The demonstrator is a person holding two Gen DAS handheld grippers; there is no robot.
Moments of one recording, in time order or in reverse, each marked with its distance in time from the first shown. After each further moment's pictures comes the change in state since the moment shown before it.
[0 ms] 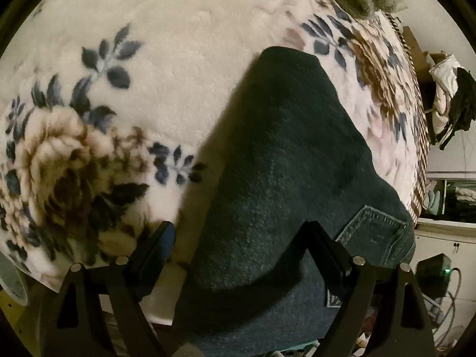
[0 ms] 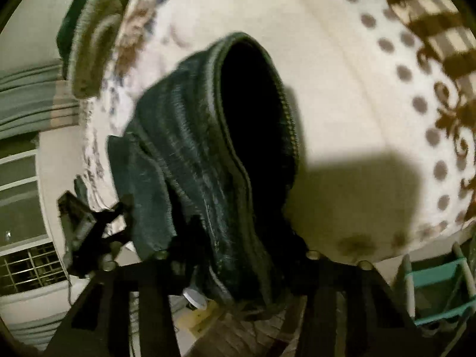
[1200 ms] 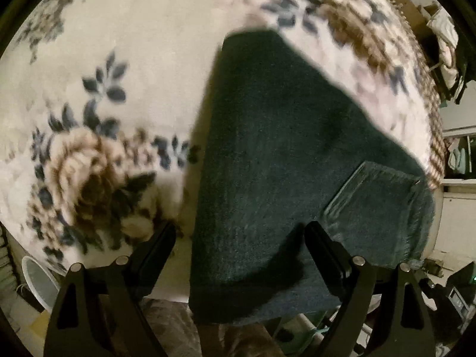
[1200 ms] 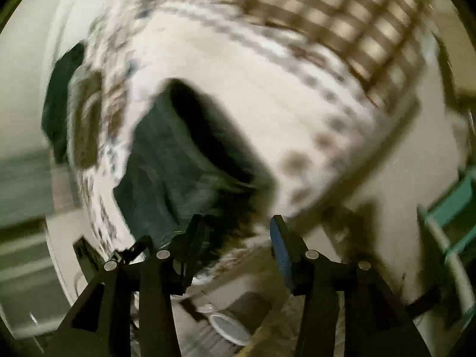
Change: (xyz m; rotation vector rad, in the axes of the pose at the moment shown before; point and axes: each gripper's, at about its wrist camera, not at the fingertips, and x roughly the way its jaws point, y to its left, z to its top) left arm -0.021 -0.035 -0.008 0.172 0.028 0.151; right arm -0.062 -0.012 -0.060 0.271 -0.257 -0.036
